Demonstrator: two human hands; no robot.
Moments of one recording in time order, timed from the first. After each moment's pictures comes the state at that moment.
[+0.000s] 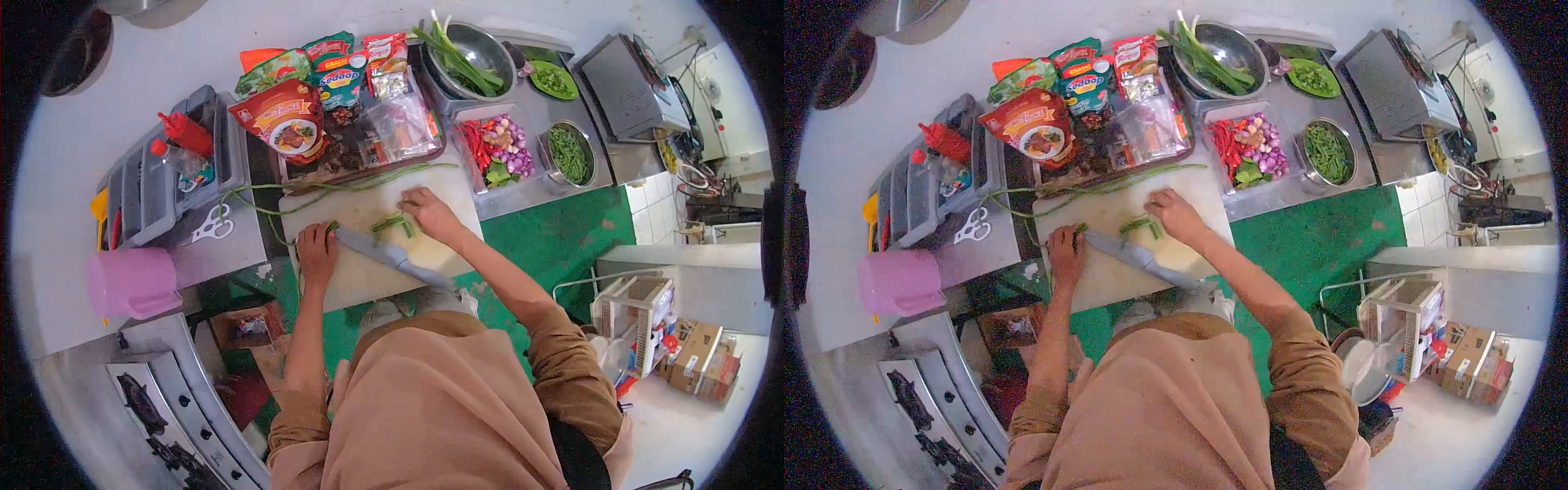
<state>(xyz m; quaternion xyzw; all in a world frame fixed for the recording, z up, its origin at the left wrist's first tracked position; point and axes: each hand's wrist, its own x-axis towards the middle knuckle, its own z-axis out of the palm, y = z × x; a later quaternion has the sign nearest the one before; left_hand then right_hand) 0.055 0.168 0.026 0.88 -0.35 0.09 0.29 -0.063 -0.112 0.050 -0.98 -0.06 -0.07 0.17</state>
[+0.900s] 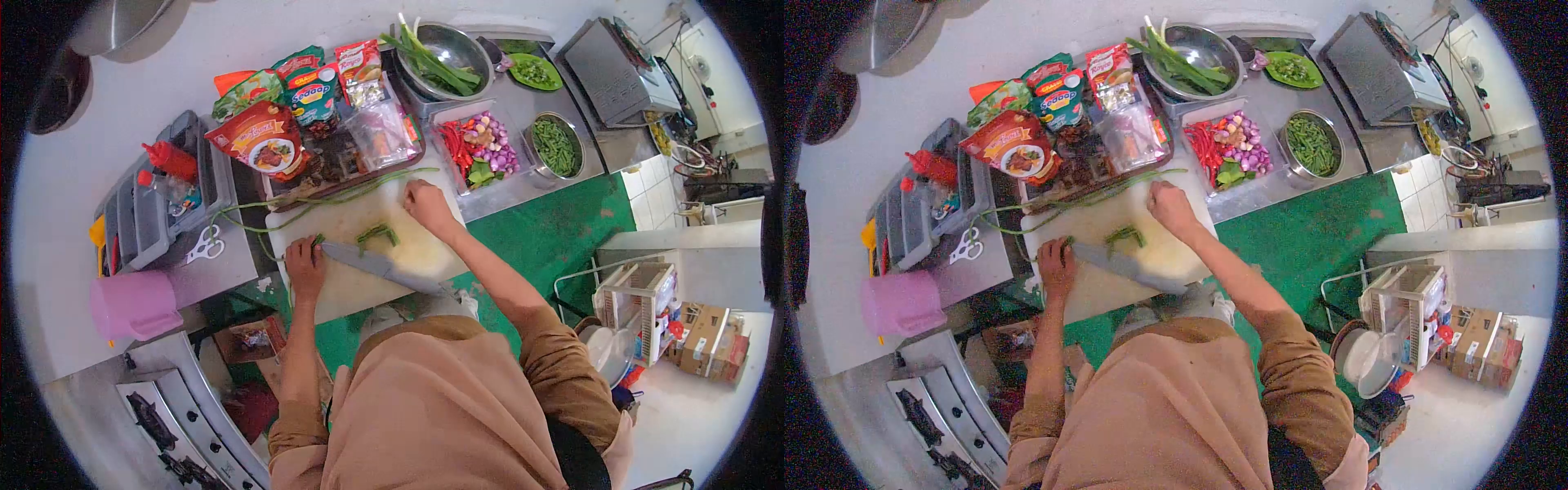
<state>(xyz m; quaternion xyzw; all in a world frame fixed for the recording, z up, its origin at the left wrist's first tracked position) 0.056 0.168 0.024 0.88 -0.36 0.09 0.29 -0.053 -0.132 0.069 -0.95 0.17 -0.10 0.25</state>
